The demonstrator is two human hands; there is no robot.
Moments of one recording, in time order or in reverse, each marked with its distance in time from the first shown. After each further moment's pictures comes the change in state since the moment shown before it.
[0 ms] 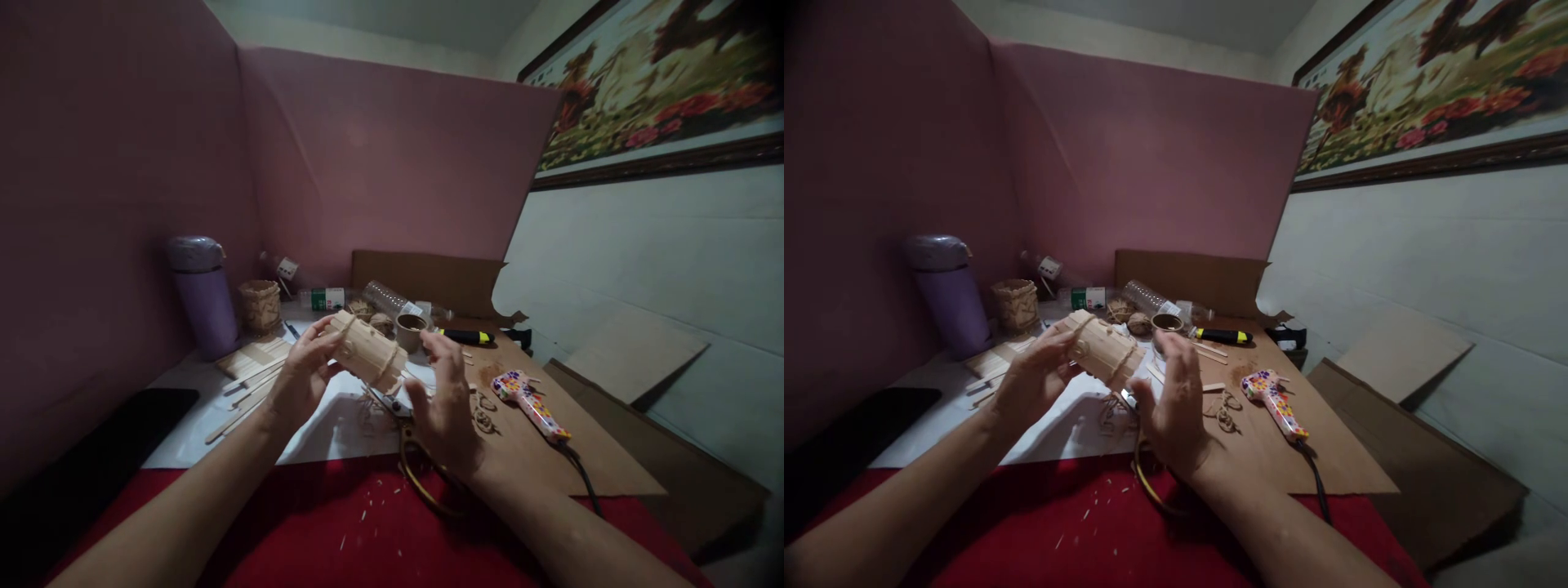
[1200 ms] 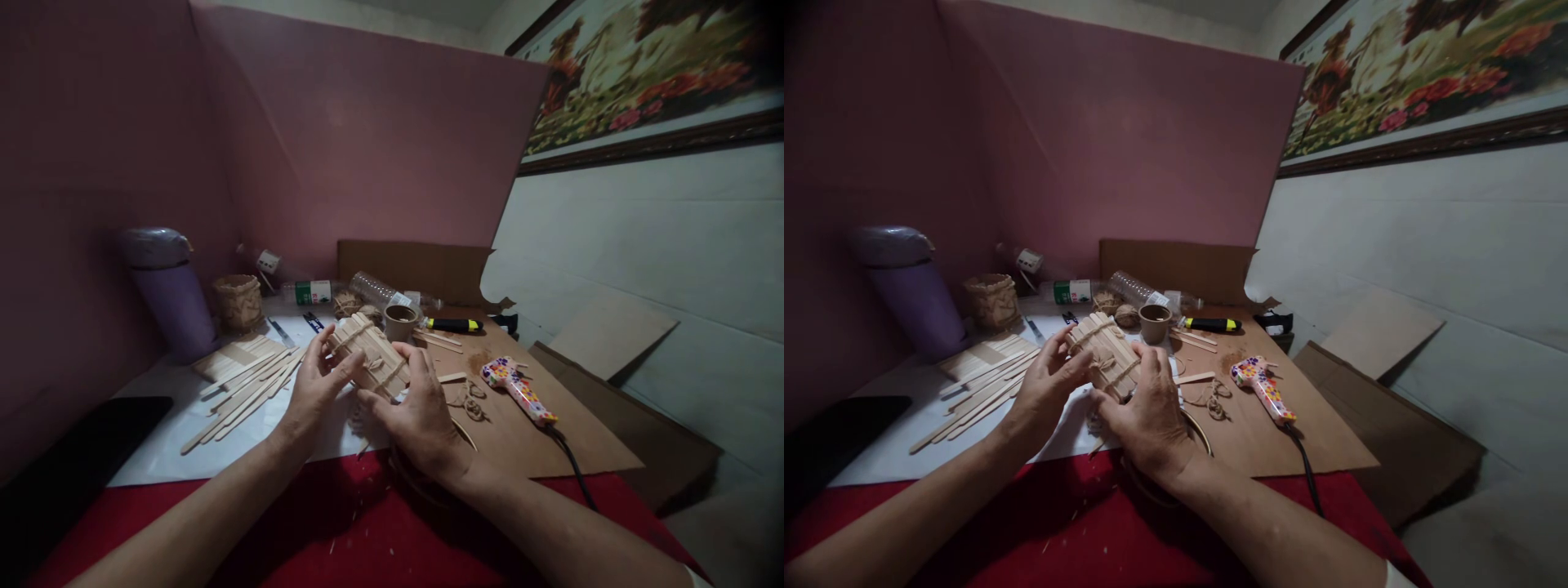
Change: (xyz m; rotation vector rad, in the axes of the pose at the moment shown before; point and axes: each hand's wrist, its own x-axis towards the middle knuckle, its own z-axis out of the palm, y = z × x) left_hand -0.010 -0.040 0.010 0.255 0.068 0.075; right_hand -0.003 -0.022 0.009 0.096 -0.188 0.433
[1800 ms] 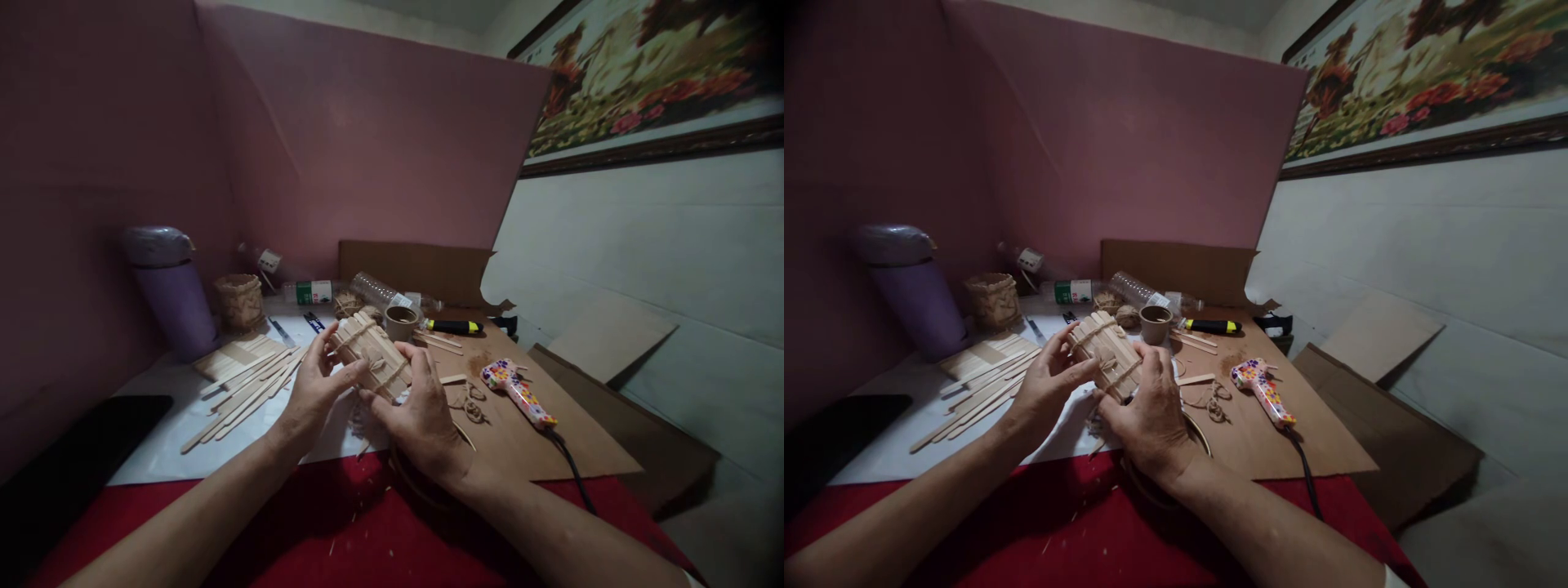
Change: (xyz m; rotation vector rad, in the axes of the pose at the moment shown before) left_hand 0.004 -0.003 -0.003 -0.013 -0.035 0.024; right_hand 0.000 0.002 0.000 -0.035 0.031 -0.067
